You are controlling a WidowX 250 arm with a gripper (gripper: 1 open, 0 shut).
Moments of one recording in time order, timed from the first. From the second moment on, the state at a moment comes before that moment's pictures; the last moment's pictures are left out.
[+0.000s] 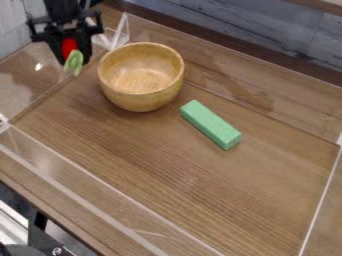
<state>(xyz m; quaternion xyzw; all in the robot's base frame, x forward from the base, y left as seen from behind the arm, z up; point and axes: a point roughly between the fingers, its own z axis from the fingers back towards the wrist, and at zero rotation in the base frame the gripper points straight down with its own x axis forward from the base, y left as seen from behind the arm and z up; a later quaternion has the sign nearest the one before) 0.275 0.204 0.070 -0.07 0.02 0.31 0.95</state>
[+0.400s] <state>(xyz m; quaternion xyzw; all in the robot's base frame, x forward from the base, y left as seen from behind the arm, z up) 0.284 0.209 0.052 -0.07 0.01 0.34 0.94</state>
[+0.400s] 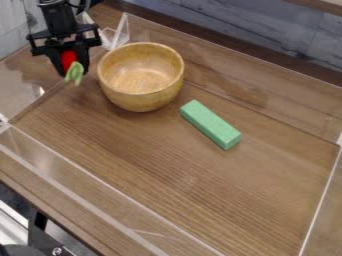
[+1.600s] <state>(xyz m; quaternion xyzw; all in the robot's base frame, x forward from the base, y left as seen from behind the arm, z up) 0.293 0.210 0.066 -0.08 0.00 0.34 0.94</state>
